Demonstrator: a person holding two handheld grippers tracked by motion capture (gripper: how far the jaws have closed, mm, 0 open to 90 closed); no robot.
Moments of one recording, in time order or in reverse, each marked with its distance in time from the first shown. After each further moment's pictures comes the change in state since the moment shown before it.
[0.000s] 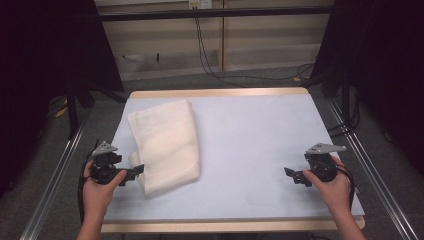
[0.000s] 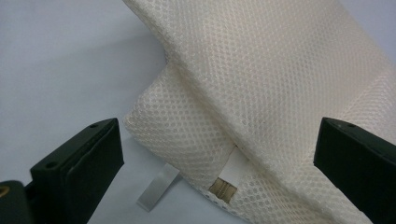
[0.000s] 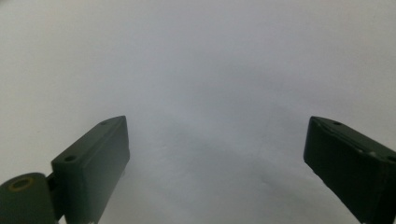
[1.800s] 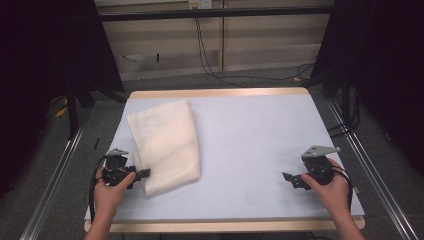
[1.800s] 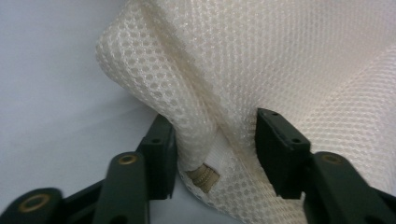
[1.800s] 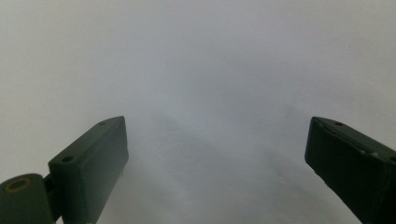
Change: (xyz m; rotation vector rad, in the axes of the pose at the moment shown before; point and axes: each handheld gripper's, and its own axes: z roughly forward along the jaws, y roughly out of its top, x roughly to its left) left arm -0.007 -0.012 0.024 0.137 -0.069 -0.075; right arm 0.006 -0.003 0.006 0.057 0.028 -0.064
